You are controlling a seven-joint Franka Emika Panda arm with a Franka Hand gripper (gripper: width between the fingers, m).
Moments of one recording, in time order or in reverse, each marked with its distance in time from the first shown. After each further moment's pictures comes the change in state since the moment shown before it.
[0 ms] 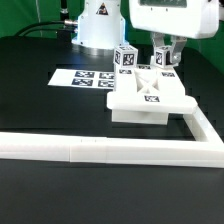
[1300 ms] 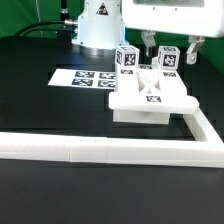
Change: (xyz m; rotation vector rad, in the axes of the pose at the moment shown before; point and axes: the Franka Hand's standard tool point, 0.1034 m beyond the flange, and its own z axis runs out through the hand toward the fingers) arm -0.005 -0.003 -0.002 -0.041 0.010 -0.458
